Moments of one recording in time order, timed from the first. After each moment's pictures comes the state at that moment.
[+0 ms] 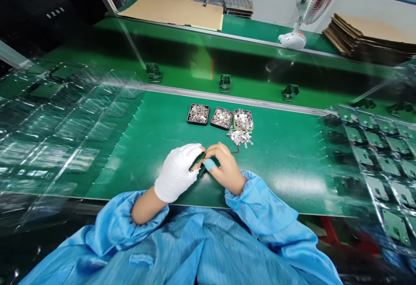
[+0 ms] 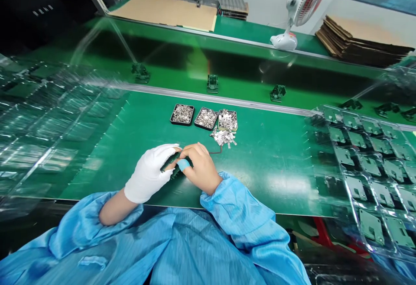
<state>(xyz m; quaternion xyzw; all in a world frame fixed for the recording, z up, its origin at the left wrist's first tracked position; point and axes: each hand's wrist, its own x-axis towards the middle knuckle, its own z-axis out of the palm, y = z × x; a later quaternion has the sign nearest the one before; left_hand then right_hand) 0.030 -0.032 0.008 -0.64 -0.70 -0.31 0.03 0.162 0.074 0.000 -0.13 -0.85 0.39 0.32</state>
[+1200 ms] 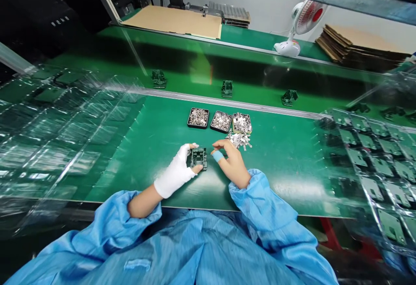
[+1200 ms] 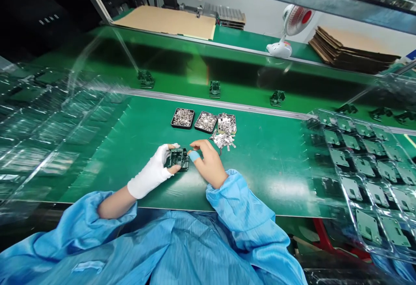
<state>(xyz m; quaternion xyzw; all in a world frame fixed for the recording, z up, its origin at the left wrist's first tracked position) 0.015 -0.035 -0.033 -0.50 -0.69 -0.47 -0.23 0.166 0.097 0.002 -0.20 -0.82 0.43 0.32</state>
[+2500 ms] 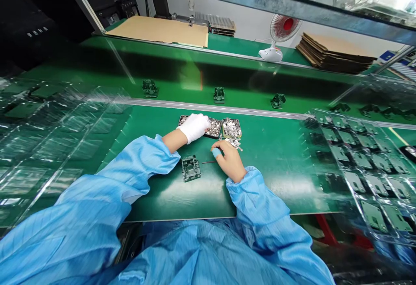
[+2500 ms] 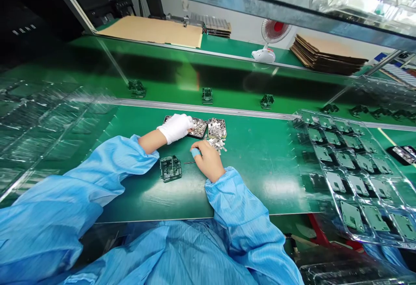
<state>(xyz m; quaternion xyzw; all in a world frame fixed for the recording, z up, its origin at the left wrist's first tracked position) -0.034 0.146 0.008 -0.74 -0.67 0.04 0.01 0.169 0.129 -0.009 -0.24 -0.86 0.35 0.30</state>
